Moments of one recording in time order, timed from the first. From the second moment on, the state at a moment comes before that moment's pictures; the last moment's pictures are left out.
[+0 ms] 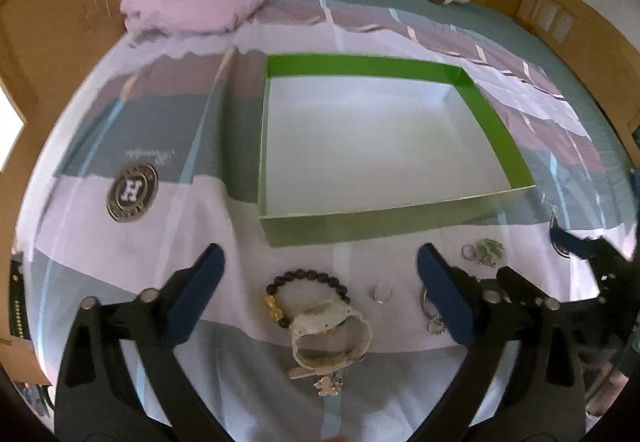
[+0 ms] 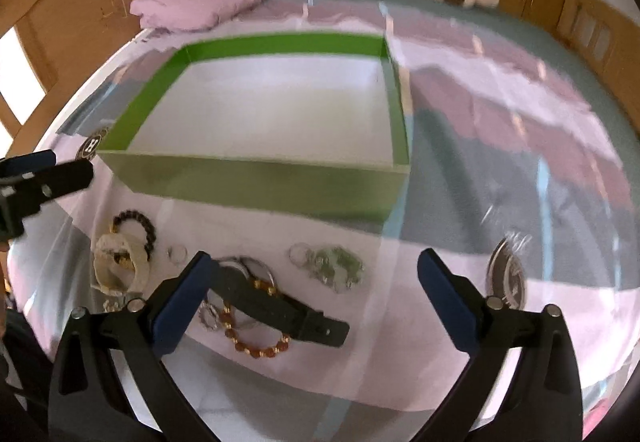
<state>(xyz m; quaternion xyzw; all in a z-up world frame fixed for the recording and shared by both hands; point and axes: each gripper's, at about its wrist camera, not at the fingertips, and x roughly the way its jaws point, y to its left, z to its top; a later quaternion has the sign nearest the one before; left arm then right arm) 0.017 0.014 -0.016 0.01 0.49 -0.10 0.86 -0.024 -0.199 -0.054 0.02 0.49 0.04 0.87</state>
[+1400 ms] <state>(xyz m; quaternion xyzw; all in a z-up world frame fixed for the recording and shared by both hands) 0.021 0.031 -0.047 0.00 0.52 -0.14 0.84 -0.022 -0.198 -0.066 0.02 0.52 0.07 0.85</state>
